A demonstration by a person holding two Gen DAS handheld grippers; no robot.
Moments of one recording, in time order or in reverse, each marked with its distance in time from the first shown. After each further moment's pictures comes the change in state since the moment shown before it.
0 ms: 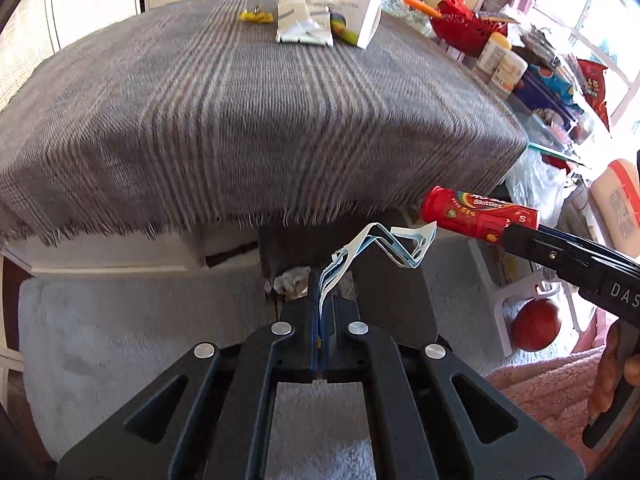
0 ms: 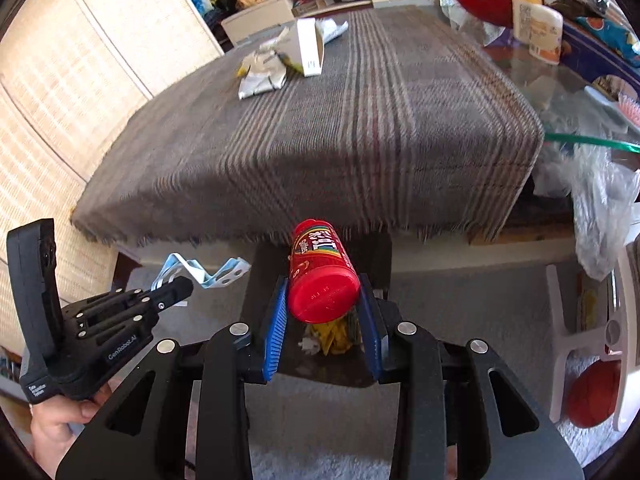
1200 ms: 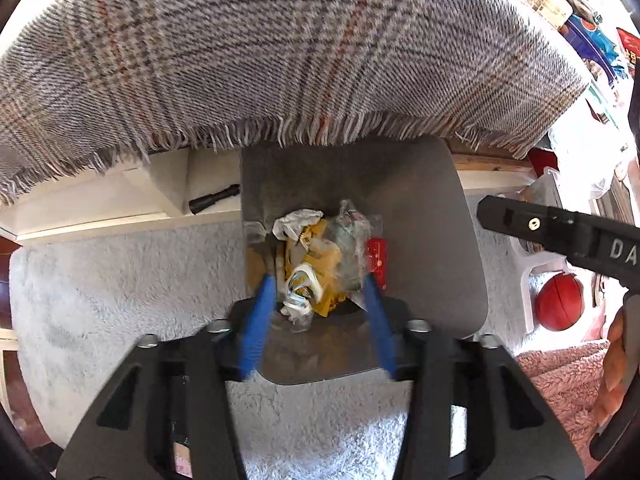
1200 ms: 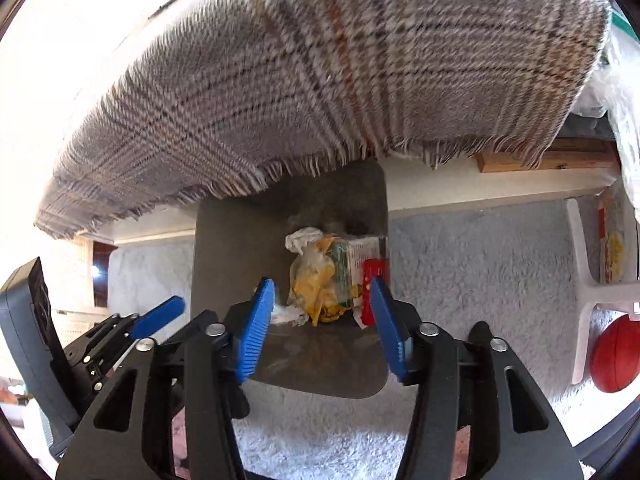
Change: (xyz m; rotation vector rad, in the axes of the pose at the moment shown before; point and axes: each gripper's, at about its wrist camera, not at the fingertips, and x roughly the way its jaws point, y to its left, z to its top) left arm 0.086 0.006 -0.025 -0.020 0.173 0.038; right arm 0.094 -0.028 -0.011 0.136 0.223 -0.042
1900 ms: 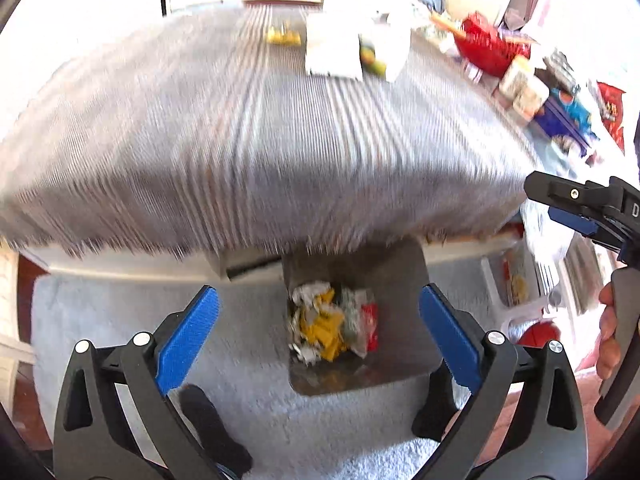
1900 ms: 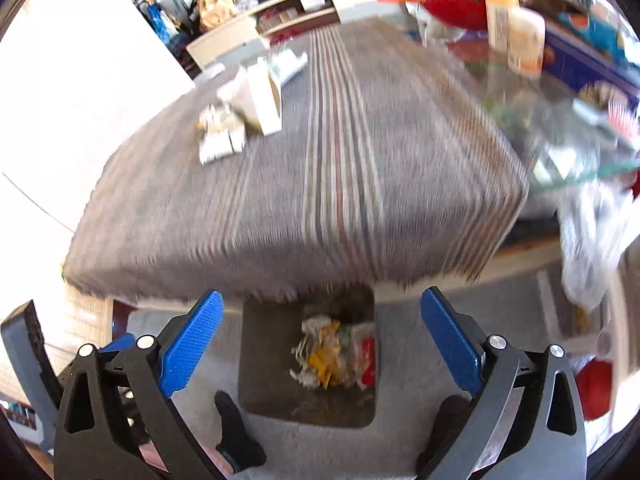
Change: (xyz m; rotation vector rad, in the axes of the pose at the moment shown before) left arm -0.125 0.009 0.043 -0.026 -0.211 0.021; right arm -0.117 0.014 0.052 -0.014 -0.273 0.010
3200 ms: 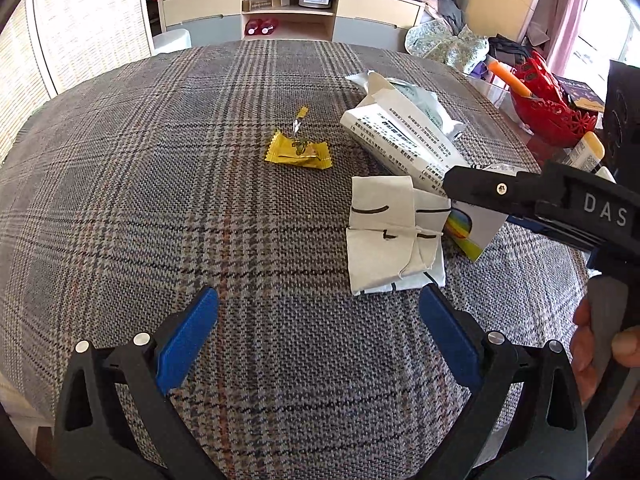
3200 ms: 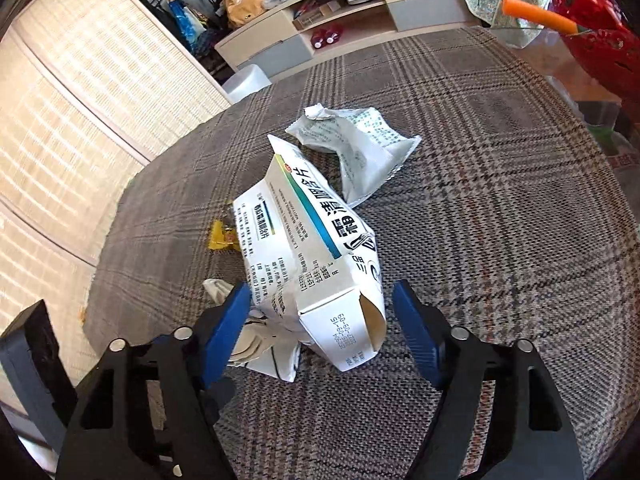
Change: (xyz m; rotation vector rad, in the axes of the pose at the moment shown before) left arm 0.105 0.029 0.183 -0.004 -0.015 0.032; right arm 0.141 0.049 0.177 -0.024 0.057 0.199
